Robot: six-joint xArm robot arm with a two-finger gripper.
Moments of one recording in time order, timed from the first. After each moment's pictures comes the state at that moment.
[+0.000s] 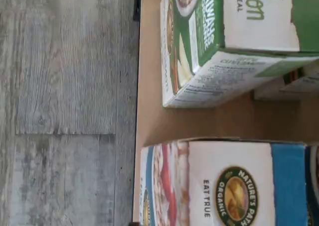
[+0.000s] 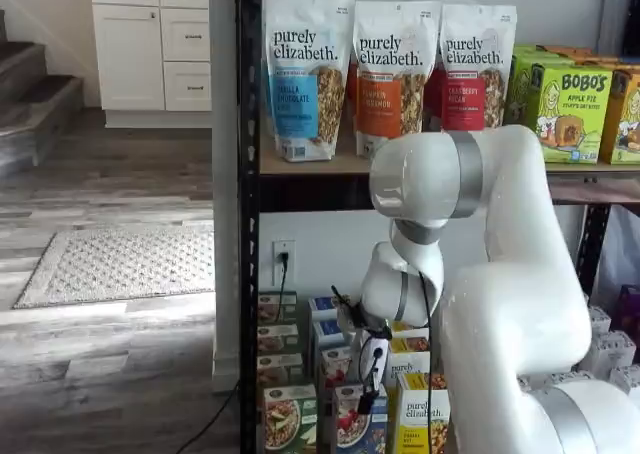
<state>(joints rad) 0.03 0.90 -1.39 0.34 0.43 -1.84</state>
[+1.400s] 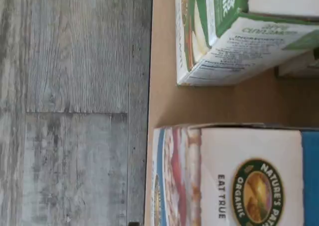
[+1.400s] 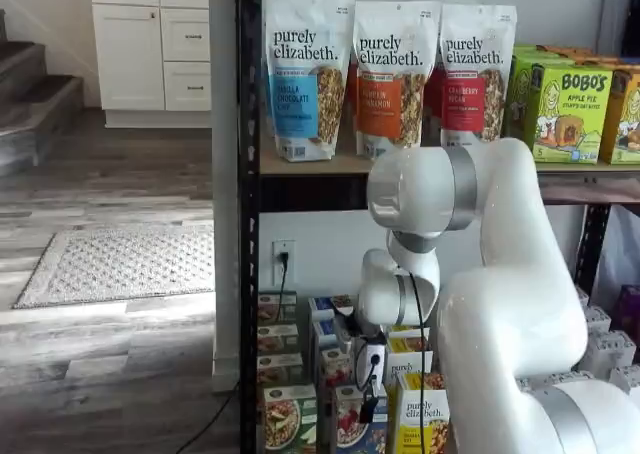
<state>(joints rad) 0.03 0.97 -1.46 0.14 0.48 -1.66</state>
